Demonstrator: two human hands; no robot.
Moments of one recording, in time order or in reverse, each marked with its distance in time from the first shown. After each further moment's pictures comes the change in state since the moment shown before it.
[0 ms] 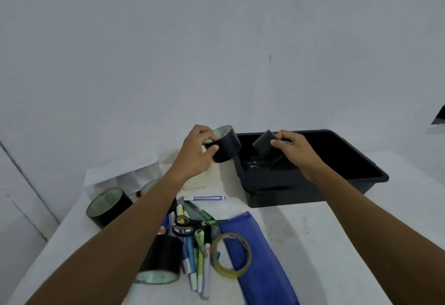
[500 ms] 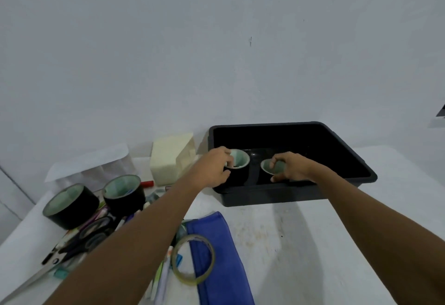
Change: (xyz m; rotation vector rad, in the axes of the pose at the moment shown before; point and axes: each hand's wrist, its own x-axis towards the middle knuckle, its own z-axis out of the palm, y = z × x) left_hand 0.014 0.018 0.120 0.392 -0.462 0.009; right_hand 0.037 0.096 -0.061 -0.648 -0.426 0.170
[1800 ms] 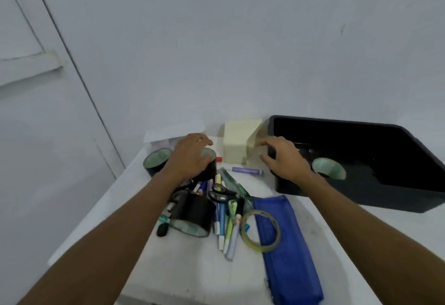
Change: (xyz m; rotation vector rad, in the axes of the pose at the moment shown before) left_hand -0.173 -0.135 -0.065 0.172 0.306 -0.303; right_hand -0.001 -0.170 0.108 0.036 0.316 -0.625
